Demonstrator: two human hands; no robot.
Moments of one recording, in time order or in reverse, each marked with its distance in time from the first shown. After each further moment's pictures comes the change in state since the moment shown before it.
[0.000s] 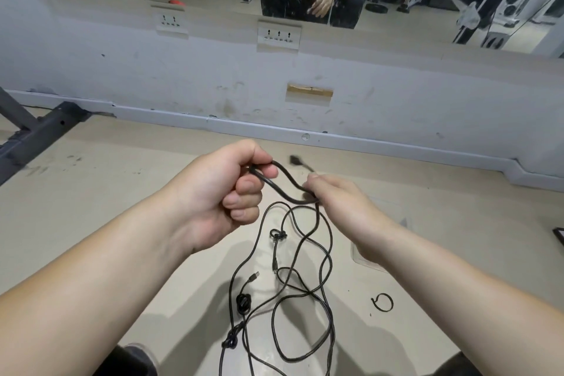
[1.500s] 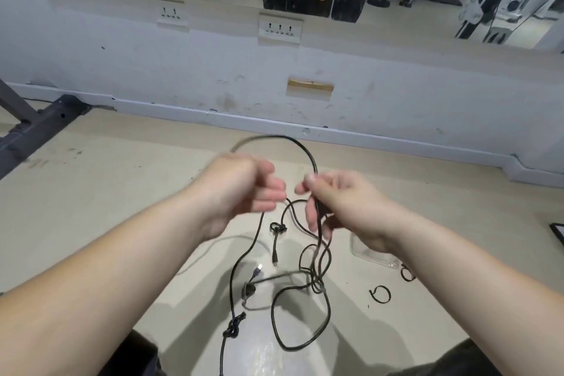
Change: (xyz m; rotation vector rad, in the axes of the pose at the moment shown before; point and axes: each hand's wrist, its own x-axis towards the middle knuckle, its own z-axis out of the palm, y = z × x) left_hand 0.030 -0.023 -0.003 0.229 0.163 0.066; right_hand -0.011 -0.003 -0.013 0.147 -0.341 -0.100
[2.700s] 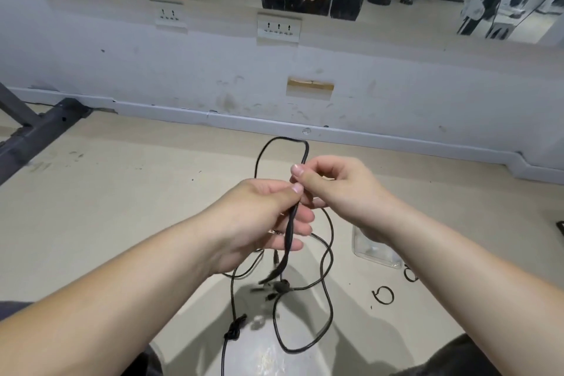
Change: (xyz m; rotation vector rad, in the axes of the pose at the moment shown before) left_hand -0.020 -0.024 0.021 0.011 -0.250 -0.030; right_hand 0.012 -0.004 -0.003 -0.089 0.098 -0.225
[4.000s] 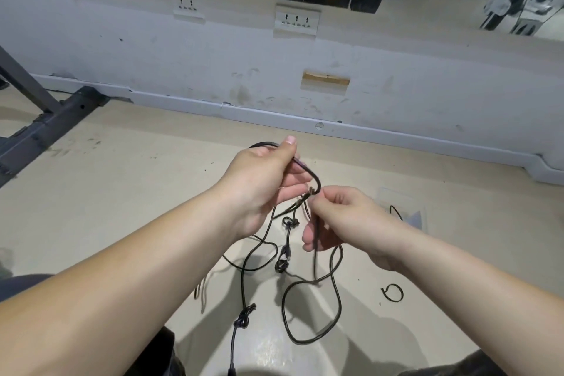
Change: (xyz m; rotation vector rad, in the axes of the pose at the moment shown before) left_hand 0.018 0.014 -0.011 -0.233 0.263 0.149; right_hand -0.025 0.006 0.030 0.052 -0.104 0.355
